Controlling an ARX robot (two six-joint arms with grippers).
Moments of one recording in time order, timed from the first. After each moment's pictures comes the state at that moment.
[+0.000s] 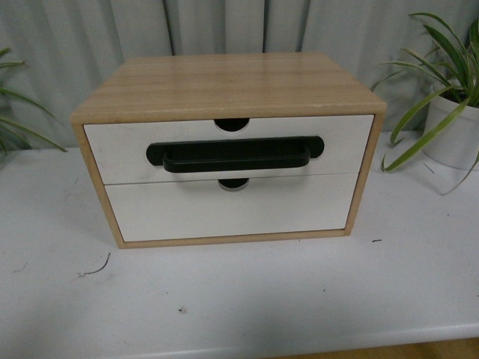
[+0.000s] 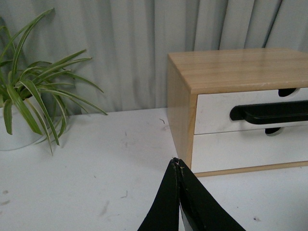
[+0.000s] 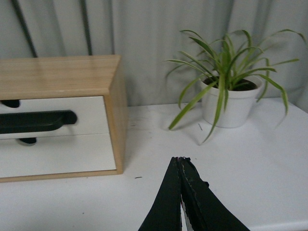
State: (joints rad) left arm 0.00 0.01 0.01 -0.01 0.00 0.00; right arm 0.10 0.24 0.01 0.23 0.08 -0.01
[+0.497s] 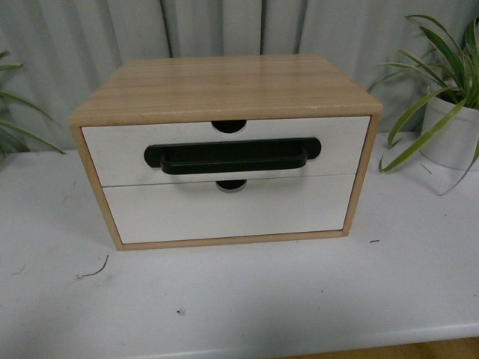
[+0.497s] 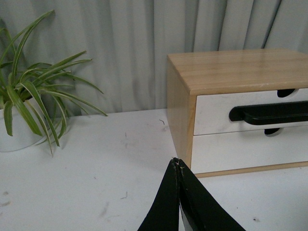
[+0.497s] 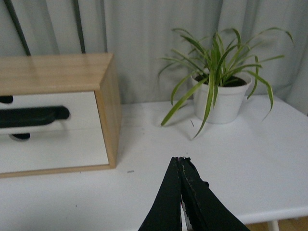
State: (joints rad) left arm 0.00 0.01 0.01 0.00 0.00 0.00; right arm 0.00 0.00 0.01 0.00 0.00 -0.01
